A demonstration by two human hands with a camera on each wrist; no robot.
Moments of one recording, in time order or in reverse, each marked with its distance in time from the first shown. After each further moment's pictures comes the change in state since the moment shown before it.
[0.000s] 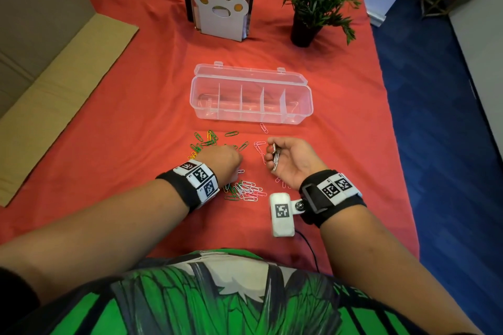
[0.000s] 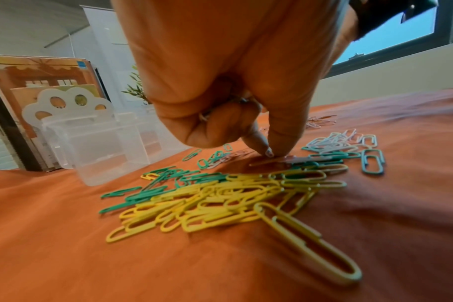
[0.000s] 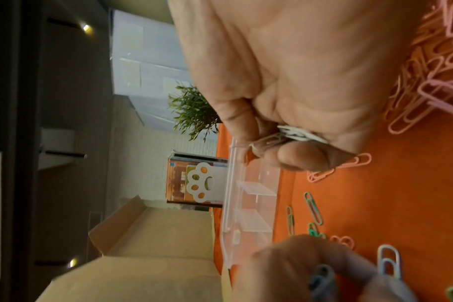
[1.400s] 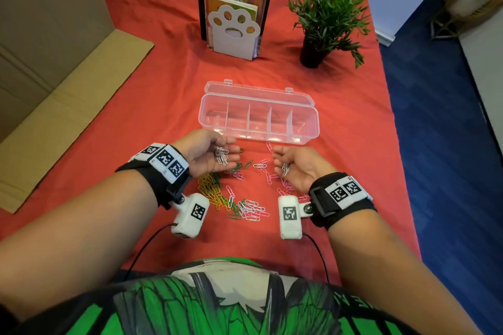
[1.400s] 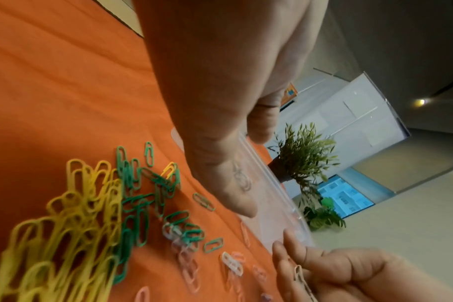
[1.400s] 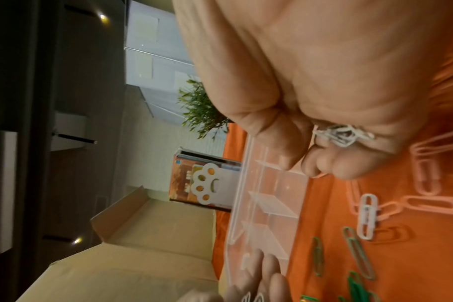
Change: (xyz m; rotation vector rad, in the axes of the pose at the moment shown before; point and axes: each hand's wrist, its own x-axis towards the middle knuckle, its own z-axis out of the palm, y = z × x) left_hand -0.005 -0.043 -0.062 -1.974 -0.136 -0.544; right_hand 0.016 -0.035 0.005 -0.240 0.084 0.014
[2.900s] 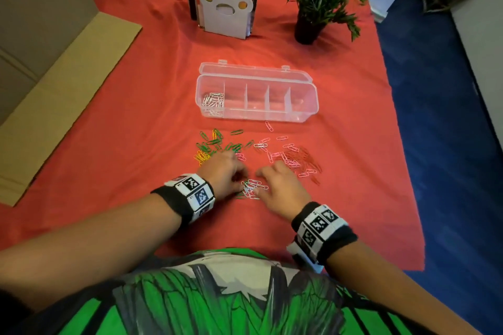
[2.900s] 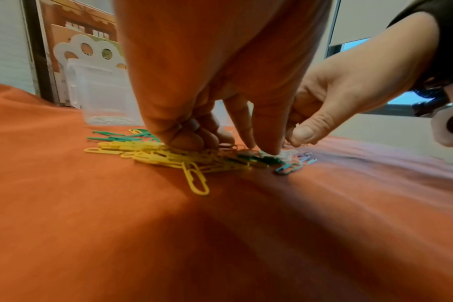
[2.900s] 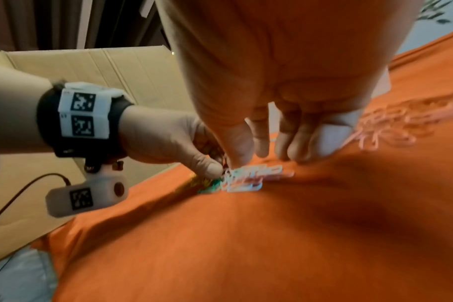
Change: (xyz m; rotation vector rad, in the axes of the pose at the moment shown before) left_hand 0.008 -0.085 0.001 1.554 0.065 0.566; right_hand -0.029 0.106 0.004 -1.401 0.059 -0.576
